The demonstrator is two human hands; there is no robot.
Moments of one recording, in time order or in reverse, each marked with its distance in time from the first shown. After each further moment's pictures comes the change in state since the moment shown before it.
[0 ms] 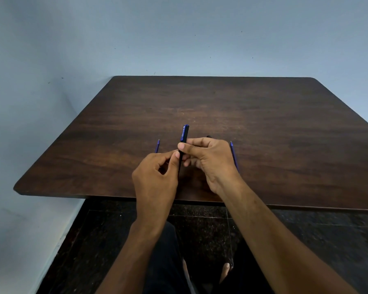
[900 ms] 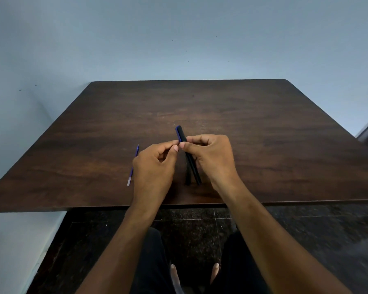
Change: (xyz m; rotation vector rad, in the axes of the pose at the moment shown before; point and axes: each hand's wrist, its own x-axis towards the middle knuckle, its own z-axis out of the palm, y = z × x) left_hand 0.022 0.021 0.033 -0.100 -0.186 -0.020; right_hand 0.000 -0.016 -0.042 -0.401 0.183 -0.226
